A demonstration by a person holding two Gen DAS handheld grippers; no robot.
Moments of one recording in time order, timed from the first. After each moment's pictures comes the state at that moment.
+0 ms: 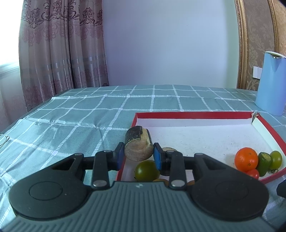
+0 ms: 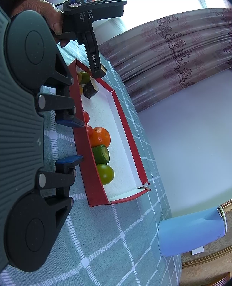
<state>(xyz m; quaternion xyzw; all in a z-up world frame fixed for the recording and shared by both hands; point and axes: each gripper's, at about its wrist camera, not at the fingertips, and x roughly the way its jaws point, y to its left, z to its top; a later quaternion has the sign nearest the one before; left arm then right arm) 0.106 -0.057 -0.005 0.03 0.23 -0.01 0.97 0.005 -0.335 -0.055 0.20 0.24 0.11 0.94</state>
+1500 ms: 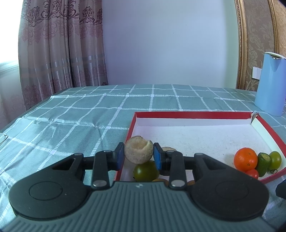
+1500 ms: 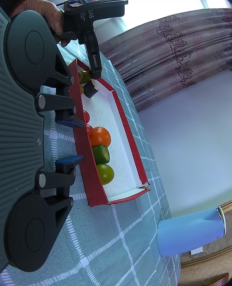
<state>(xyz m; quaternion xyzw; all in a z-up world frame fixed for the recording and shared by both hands) 0.108 -0.055 -0.007 0.02 0.23 -0.01 0.97 0.006 -0.335 -0.055 0.20 0.24 0.11 0.94</state>
